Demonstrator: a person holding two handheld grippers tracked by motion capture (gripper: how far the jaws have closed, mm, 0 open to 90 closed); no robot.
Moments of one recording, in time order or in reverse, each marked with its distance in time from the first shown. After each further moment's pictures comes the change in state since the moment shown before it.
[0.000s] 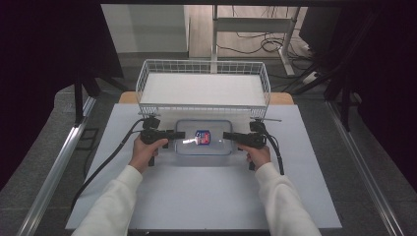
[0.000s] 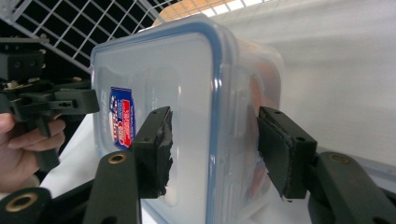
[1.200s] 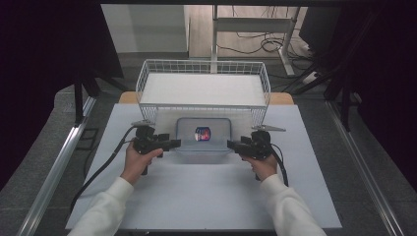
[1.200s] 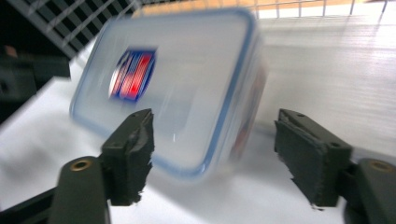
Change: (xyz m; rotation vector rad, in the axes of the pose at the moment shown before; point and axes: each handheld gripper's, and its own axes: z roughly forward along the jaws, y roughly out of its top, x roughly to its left) left arm -0.029 -0.031 -0.034 -0.028 0.070 0.173; right arm 0.031 -0.029 -0.034 -0.049 -0.177 -0.253
